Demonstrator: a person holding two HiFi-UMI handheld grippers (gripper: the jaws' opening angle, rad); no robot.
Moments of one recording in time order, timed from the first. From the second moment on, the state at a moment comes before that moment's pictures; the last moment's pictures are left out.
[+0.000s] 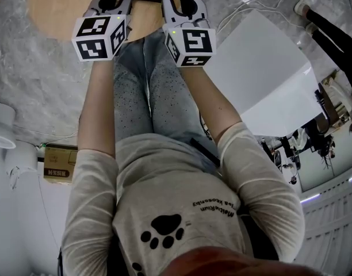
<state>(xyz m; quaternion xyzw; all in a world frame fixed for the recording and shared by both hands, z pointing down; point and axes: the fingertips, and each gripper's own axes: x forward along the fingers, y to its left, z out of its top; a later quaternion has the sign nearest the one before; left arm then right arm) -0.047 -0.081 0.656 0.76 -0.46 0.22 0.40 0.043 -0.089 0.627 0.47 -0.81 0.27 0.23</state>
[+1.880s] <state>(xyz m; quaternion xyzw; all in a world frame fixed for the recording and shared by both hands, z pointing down) -0.055 -0.151 0.680 0.73 -0.49 0.22 0.42 0.039 -0.175 0.674 0.44 -0.81 0.31 0.23</state>
